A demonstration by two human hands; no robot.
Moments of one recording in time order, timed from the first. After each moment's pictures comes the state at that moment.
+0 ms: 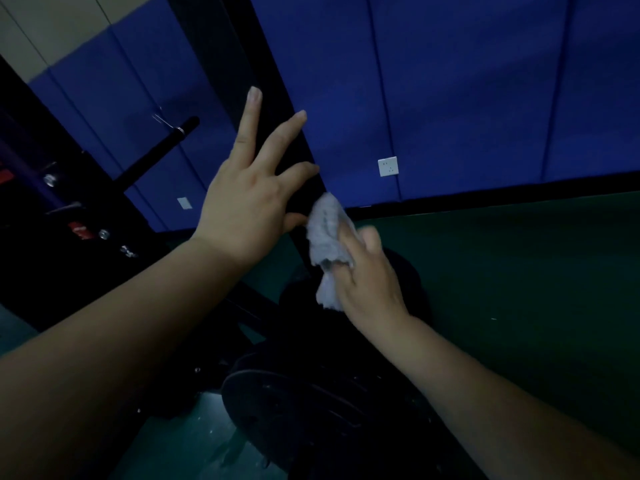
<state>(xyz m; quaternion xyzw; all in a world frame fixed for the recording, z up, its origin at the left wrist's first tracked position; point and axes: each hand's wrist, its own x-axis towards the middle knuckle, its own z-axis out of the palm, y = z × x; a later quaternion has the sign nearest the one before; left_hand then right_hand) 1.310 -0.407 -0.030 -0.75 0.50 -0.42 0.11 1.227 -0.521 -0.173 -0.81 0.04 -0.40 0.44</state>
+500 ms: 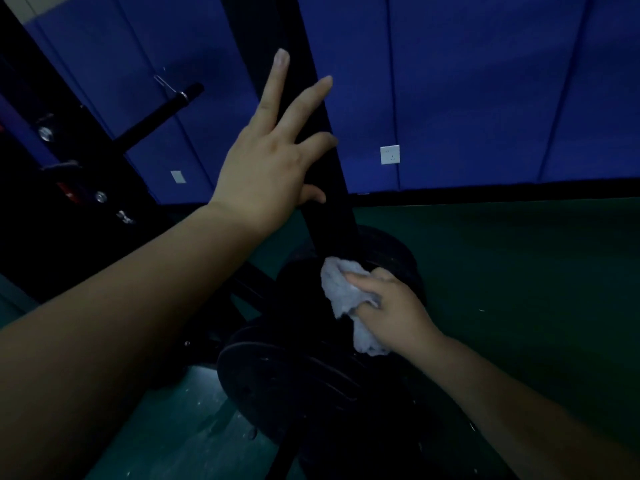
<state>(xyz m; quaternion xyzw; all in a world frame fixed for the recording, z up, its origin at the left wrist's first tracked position) 1.307 -0.407 -0.031 -0.77 0.49 -0.39 0.11 1.193 -0.526 -0.224 -0.83 0.03 -0.20 0.52</state>
